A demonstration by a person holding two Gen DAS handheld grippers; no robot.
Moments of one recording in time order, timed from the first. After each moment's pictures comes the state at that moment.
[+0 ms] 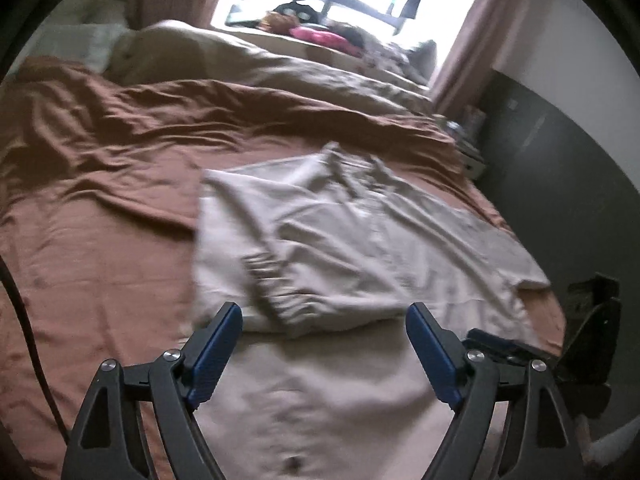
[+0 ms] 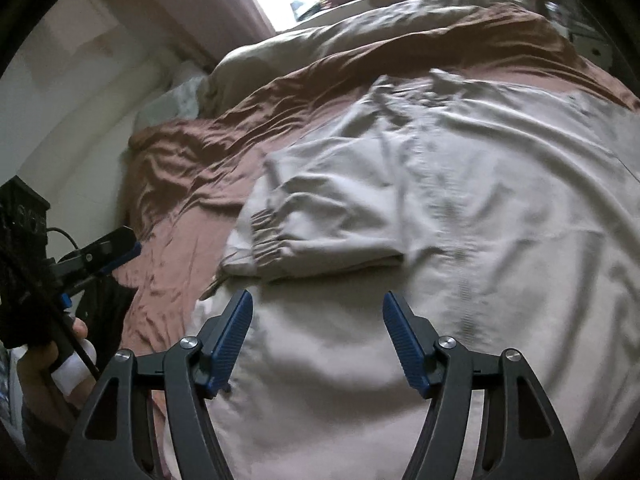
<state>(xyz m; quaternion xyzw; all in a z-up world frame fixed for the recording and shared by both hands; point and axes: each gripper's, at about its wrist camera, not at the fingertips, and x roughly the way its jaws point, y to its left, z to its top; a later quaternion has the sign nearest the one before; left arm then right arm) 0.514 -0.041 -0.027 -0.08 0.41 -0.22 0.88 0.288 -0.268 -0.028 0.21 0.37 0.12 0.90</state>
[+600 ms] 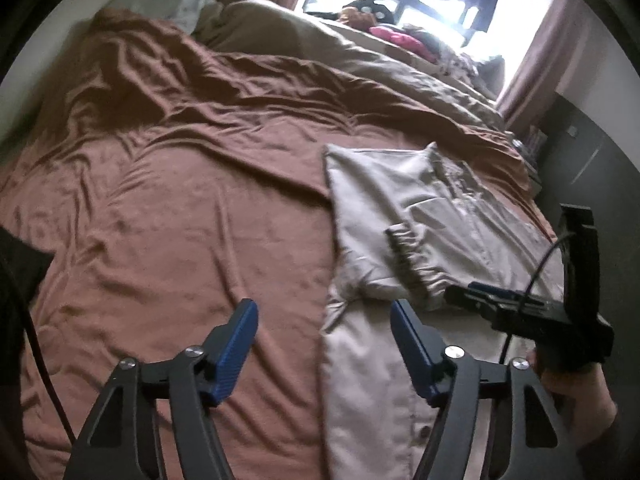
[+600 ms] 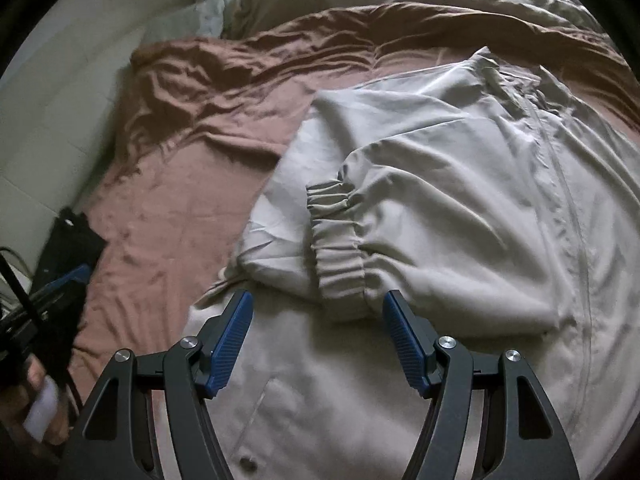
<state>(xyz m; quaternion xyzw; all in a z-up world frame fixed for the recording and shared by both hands) 0.521 0.075 -0.081 -0.11 0.44 -0.13 0.88 0.443 -0.148 -0.056 0.10 0.46 0.13 0.88</state>
